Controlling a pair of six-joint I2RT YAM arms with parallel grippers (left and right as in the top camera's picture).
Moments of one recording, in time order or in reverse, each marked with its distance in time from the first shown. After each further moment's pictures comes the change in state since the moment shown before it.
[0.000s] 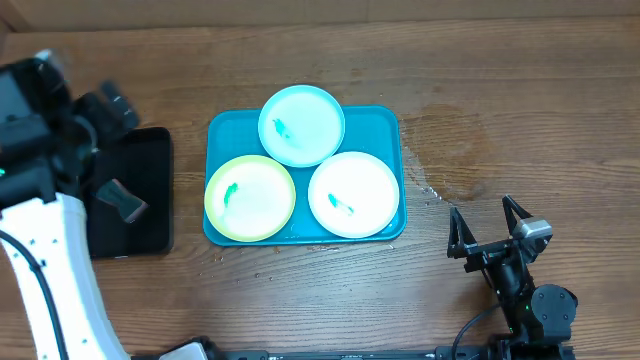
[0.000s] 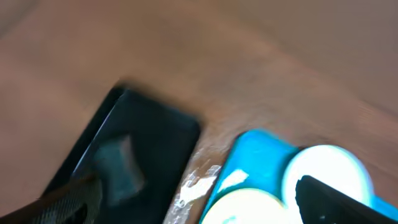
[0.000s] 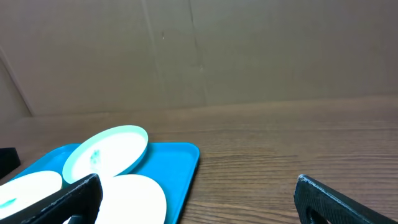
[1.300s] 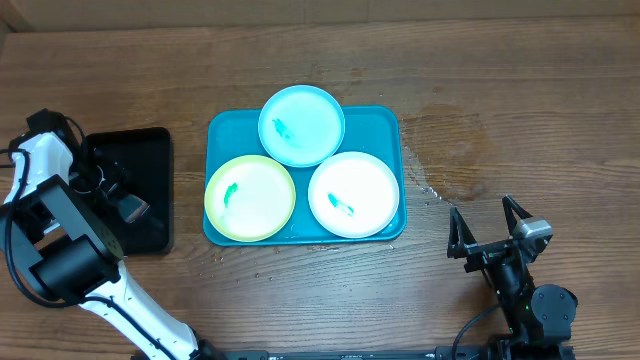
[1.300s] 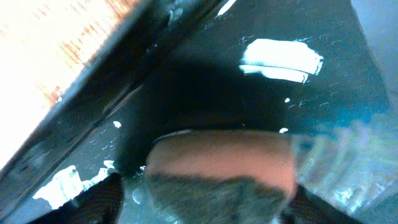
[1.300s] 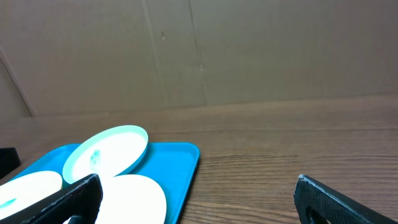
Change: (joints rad) left arm 0.204 0.758 0.003 0.044 -0.067 -0.071; right arm 0.000 0.000 0.000 0.000 0.000 0.000
